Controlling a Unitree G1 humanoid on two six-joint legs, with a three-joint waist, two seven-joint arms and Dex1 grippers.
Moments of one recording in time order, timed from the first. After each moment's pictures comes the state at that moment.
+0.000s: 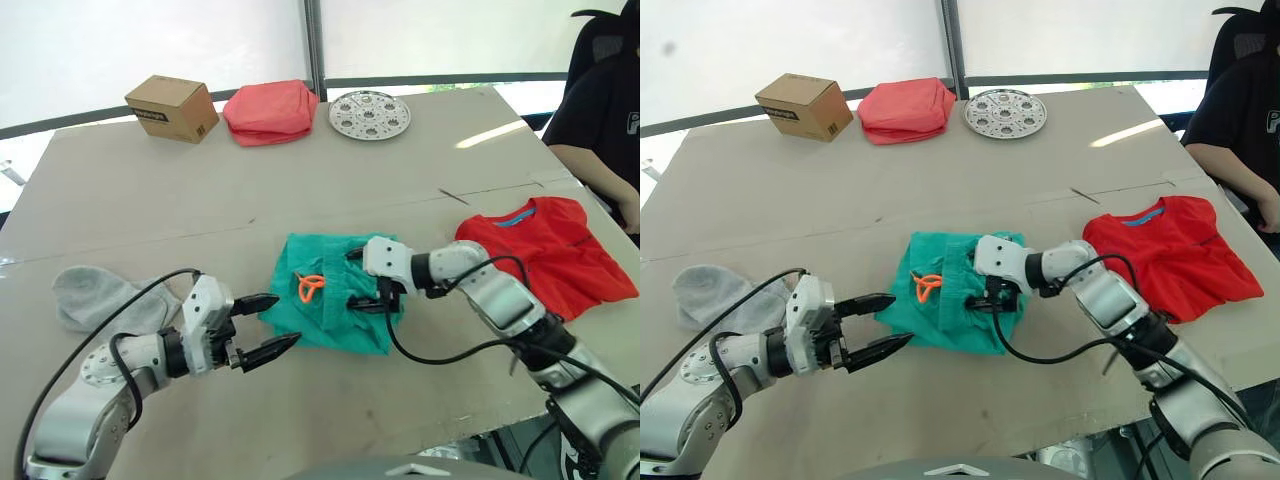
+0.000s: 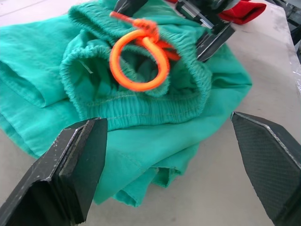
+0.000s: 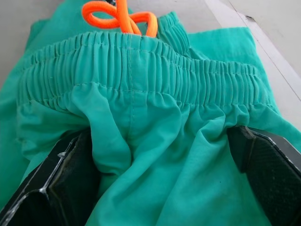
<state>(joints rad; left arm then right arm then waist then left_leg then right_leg) 0.26 0.73 0.21 -0.46 -0.59 0.44 -0.97 -0.63 -0.42 0.55 0.06 0.03 0.25 0.92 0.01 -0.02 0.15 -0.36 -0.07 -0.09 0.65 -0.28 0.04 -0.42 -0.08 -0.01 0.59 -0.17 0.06</state>
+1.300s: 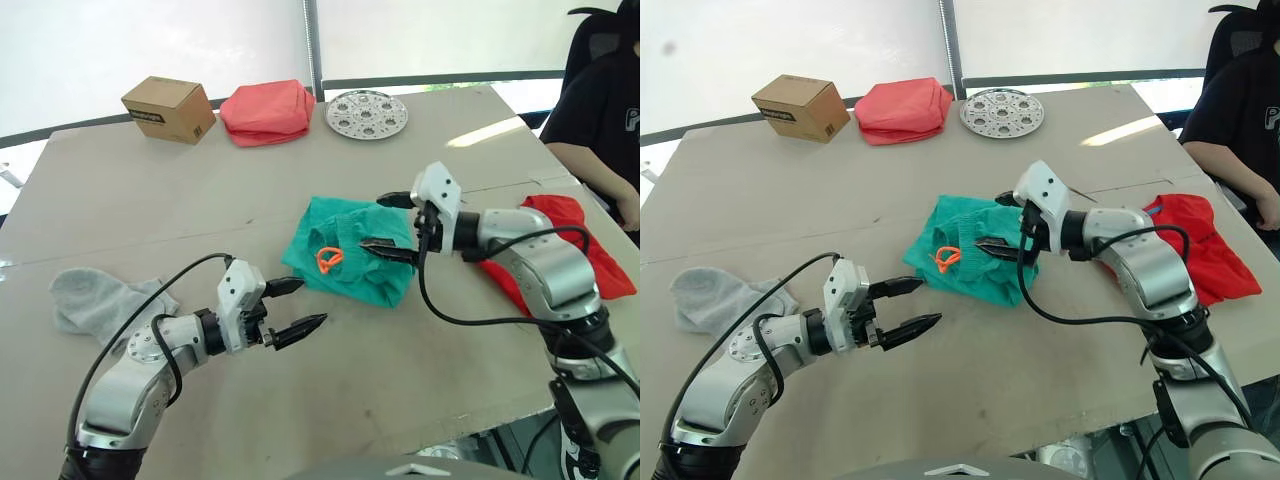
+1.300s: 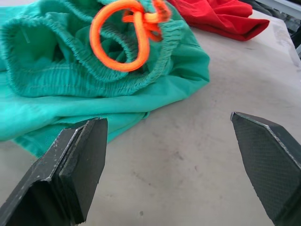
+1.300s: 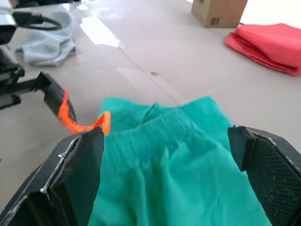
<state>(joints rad) 0.10 0.67 0.09 -0.42 -0.56 0.46 -0.89 -0.67 -0.42 0.22 -0.14 0.27 0.65 0.85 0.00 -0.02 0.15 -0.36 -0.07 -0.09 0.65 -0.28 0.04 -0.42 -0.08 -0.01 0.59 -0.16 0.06</state>
